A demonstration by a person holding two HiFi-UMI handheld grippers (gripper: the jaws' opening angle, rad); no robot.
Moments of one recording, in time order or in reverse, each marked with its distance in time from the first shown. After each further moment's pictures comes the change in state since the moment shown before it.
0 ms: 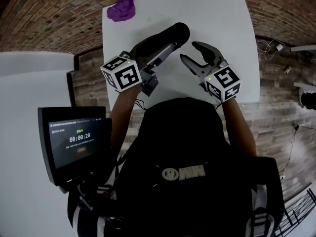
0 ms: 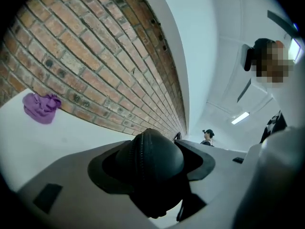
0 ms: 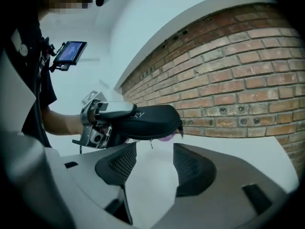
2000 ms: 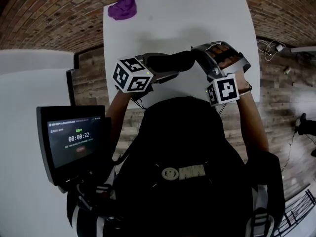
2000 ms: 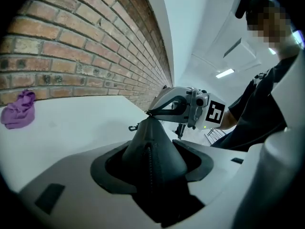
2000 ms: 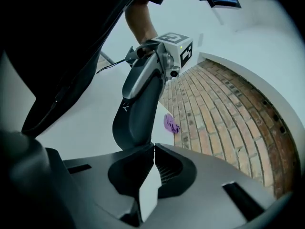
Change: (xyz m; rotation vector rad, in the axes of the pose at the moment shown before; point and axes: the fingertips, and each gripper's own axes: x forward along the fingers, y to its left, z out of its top) left arm -0.011 -0.015 -0.107 0.238 0.587 -0.122; right arm -0.011 0.003 -0.019 -1.372 0.419 0.009
